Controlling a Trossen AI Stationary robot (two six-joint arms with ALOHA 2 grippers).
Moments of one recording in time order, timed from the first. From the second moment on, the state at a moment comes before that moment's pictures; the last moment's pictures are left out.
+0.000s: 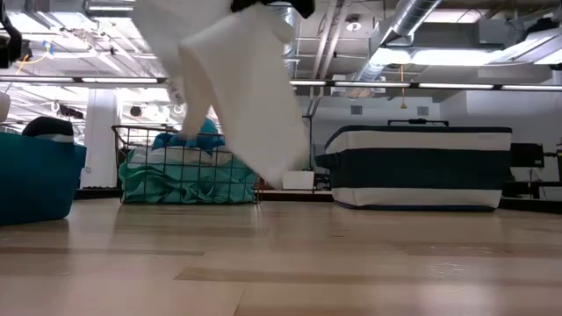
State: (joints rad) left arm -0.89 0.63 0.62 -0.46 -0.18 -1.42; right arm 0.19 1.86 1.76 -0.60 0.39 0.16
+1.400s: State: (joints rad) left arm -0.82 0.63 0.62 -0.40 -1.20 -1.10; right arm -0.31 2.28 2.05 -0.47 0.26 -0.21
